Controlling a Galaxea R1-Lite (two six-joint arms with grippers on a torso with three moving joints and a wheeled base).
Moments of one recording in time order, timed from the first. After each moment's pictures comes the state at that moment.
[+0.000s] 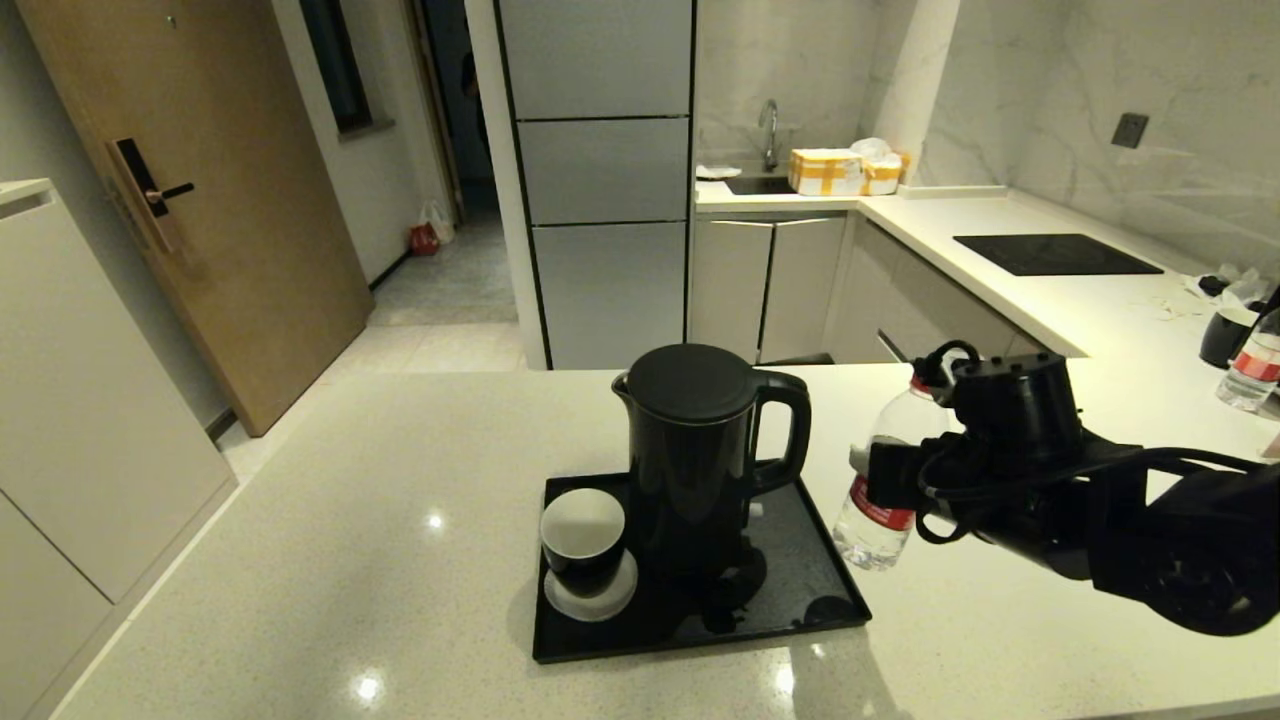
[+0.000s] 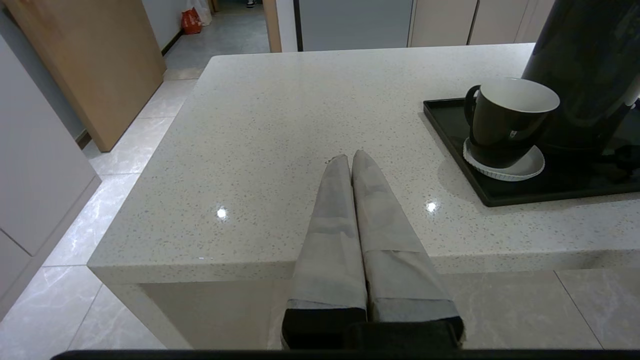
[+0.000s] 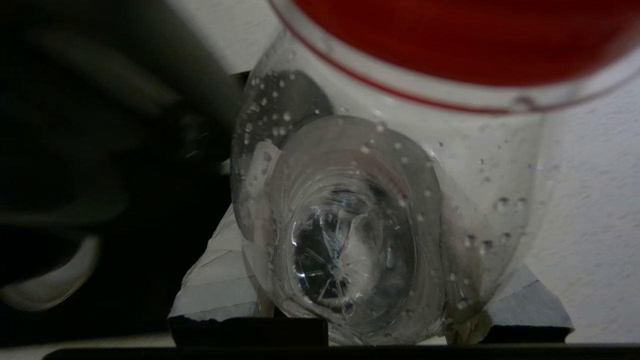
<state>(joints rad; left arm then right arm) 0.00 0.00 0.00 -0.01 0.00 0.03 0.47 1.79 -0.73 -0.51 -0.32 0.32</state>
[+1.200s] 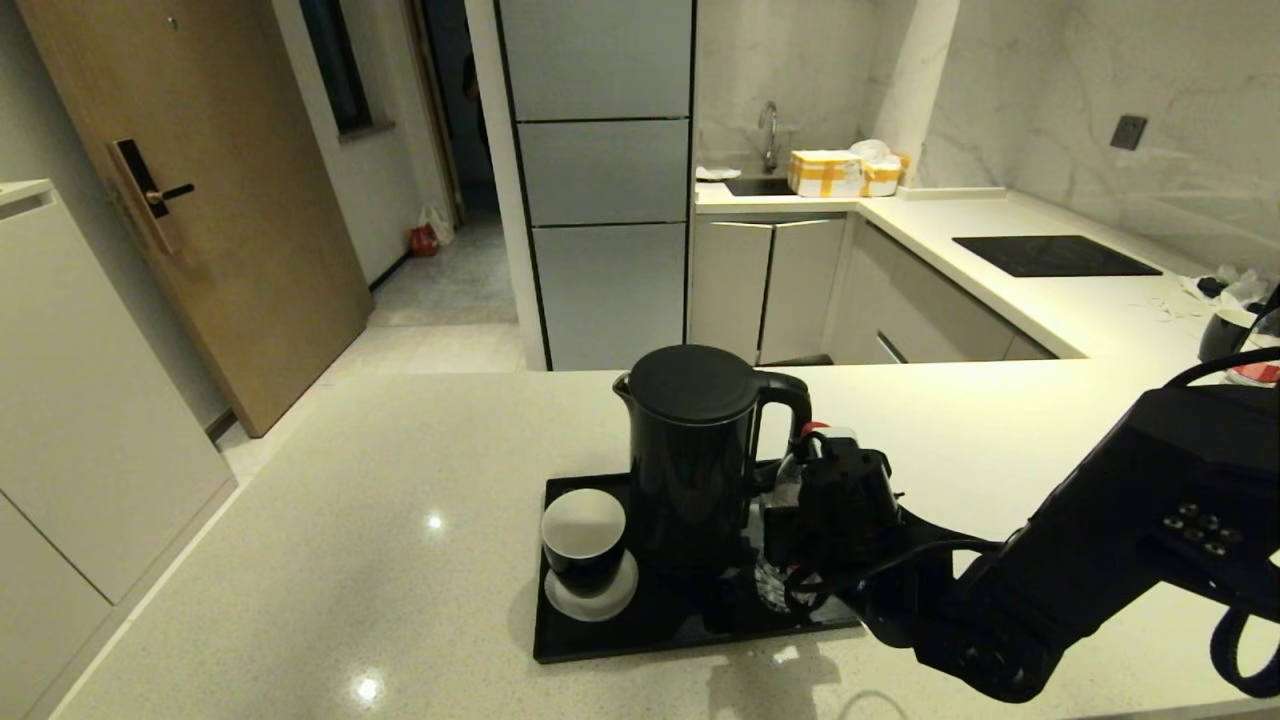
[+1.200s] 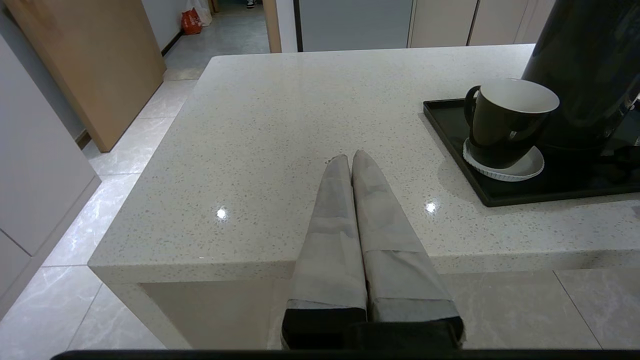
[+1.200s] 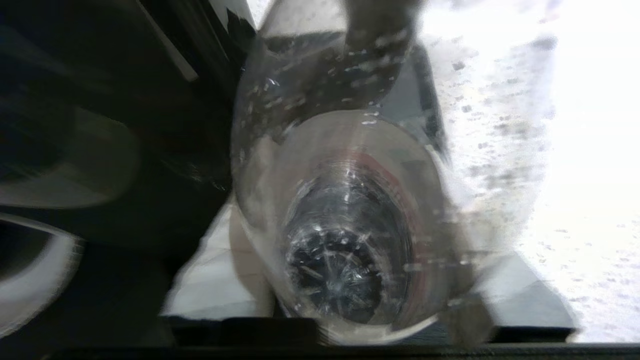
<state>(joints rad) 0.00 0.00 0.00 -0.01 0.00 0.03 0.62 2.17 -0.75 -0.82 -0.47 0.31</state>
